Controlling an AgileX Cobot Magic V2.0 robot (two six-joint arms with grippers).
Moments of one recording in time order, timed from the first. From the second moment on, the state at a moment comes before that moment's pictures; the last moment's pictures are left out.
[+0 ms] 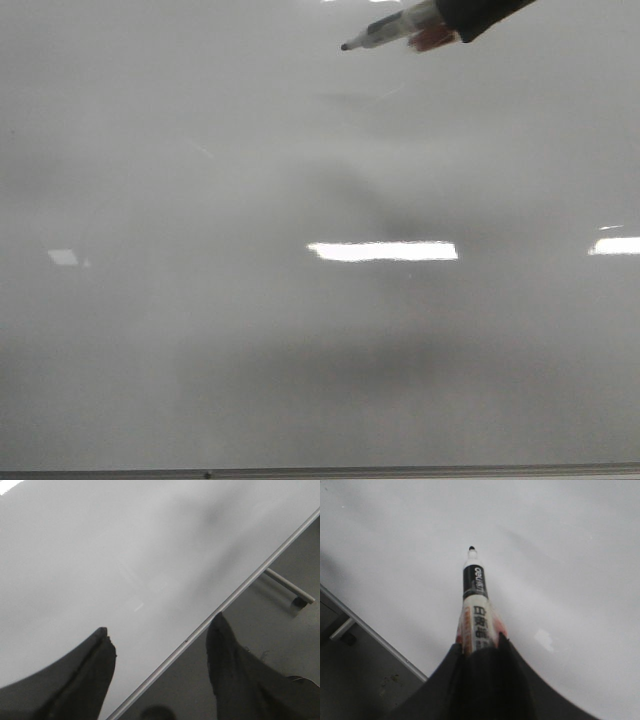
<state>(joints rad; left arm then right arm) -0.42 0.82 -0.88 -0.26 0.85 0.46 0.43 1.23 -1.03 0.36 0.53 -0.35</state>
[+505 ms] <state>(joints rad) -0.42 0.82 -0.88 -0.26 0.85 0.46 0.43 1.43 -1.11 0.37 0.45 -0.34</state>
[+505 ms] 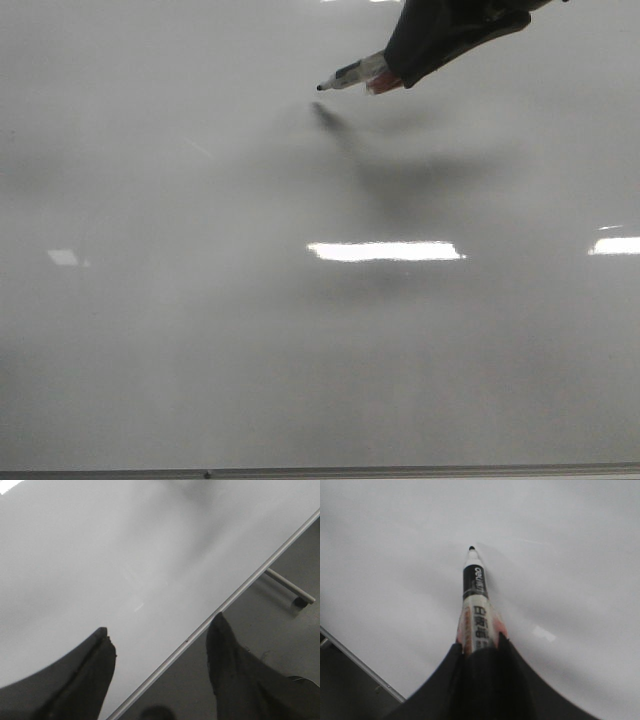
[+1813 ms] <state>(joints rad) -0.42 0.83 -0.88 -0.30 0.83 0.57 0.45 1.41 -1.05 0.35 0.68 -0.41</state>
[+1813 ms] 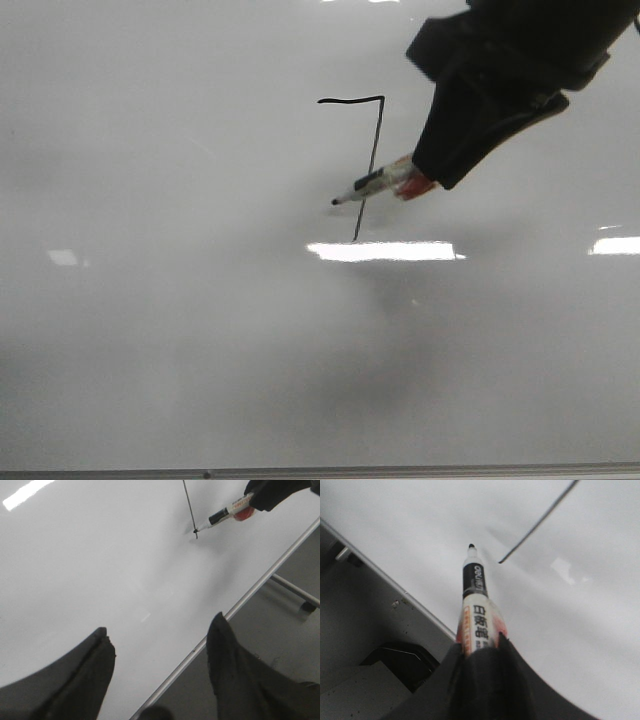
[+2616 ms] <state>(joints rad) -0.82 1.32 -1.12 -0.58 0.85 0.98 0.58 1.05 -1.05 0.43 1.05 -0.84</state>
